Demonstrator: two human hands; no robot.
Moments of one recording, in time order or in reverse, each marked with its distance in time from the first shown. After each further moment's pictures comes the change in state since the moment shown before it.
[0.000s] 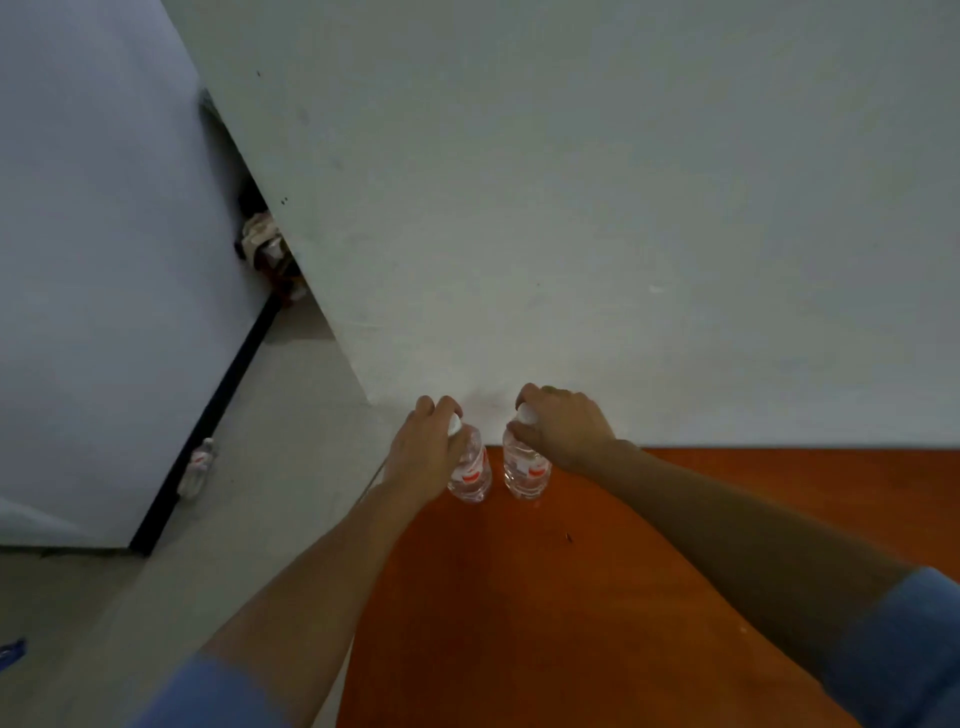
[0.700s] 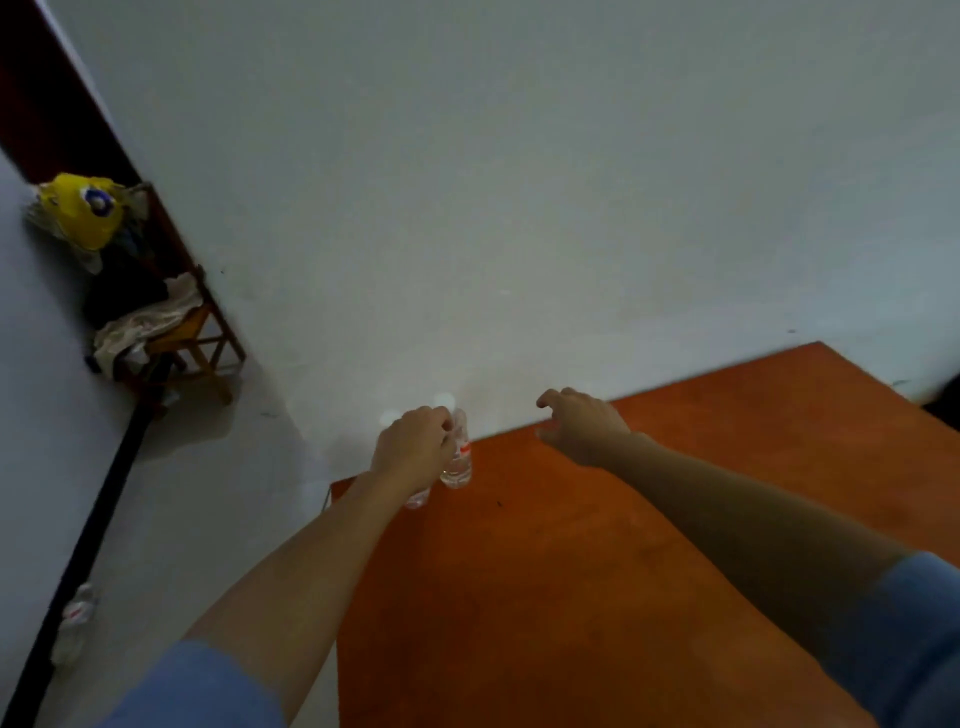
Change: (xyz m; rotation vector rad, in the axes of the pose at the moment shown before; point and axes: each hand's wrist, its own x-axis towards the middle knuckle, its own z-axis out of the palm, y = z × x) left_hand -0.067 0.073 -0.053 0.101 -0.127 0.325; right_hand -0.167 0.004 -0.059 0.020 0.066 0.388
